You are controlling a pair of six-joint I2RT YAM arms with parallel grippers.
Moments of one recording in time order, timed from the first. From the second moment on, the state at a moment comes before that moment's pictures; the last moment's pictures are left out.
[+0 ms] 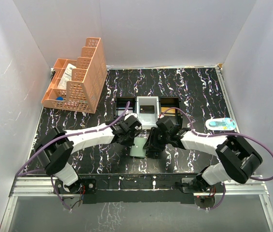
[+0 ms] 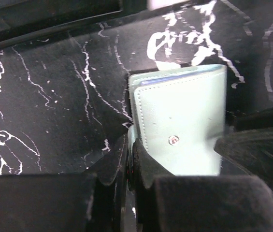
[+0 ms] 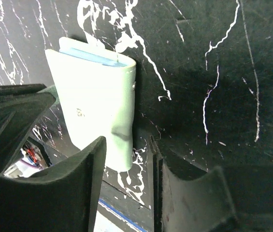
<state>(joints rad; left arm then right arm) -0.94 1.61 0.96 -0.52 -0.22 -0.65 0.70 1.42 0.59 -0.09 -0.26 0.95</state>
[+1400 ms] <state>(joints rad) -0.98 1.47 0.95 -0.42 -0.06 -0.69 0.69 1.02 0.69 -0.42 0.15 0.92</state>
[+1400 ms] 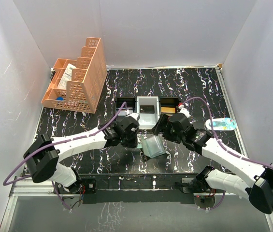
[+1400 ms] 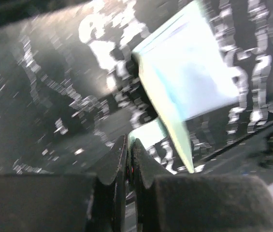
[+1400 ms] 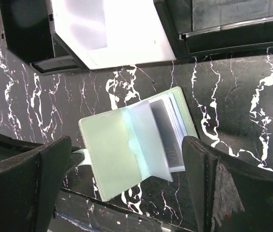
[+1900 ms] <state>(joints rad) -0.98 1.42 0.83 -0.52 -0.17 -0.71 0.68 1.09 0.56 -0.21 -0.11 0.95</state>
